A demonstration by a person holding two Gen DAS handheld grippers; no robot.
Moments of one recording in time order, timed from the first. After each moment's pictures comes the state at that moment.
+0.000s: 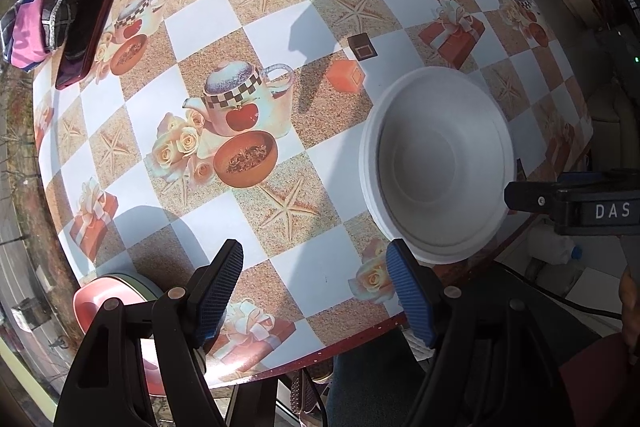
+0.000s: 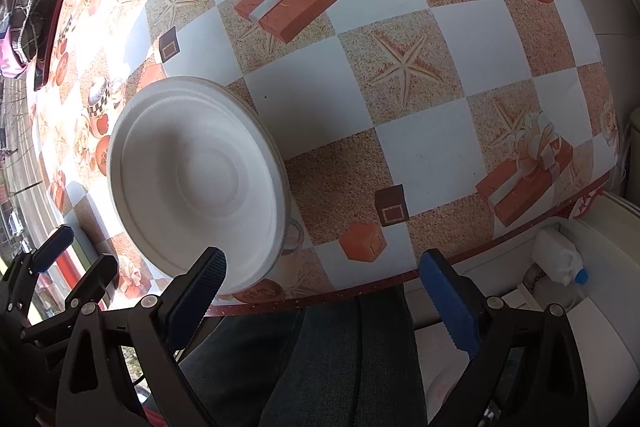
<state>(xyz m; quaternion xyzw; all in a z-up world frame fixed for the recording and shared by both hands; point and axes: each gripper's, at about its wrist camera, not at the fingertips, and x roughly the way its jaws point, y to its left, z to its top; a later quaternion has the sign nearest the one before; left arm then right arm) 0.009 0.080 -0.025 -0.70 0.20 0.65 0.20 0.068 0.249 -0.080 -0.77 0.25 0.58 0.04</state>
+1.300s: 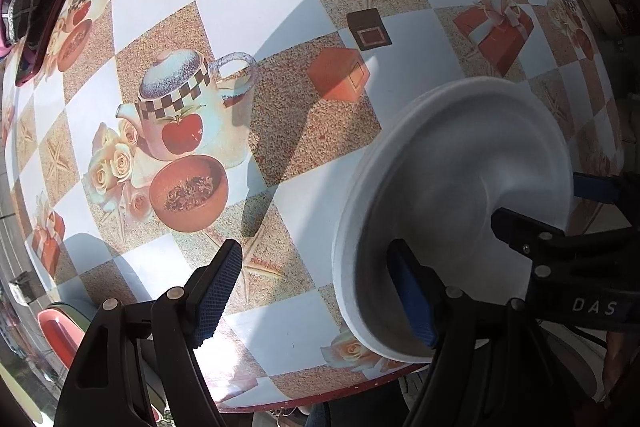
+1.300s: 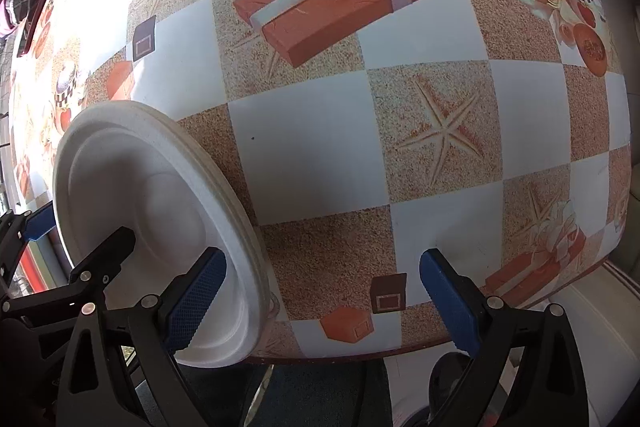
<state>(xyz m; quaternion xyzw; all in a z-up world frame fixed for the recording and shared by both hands) -0.004 0.123 -0.103 -0.73 0.18 0.63 0.17 0.044 0.244 -0.121 -0.77 0.16 0.61 0.01</state>
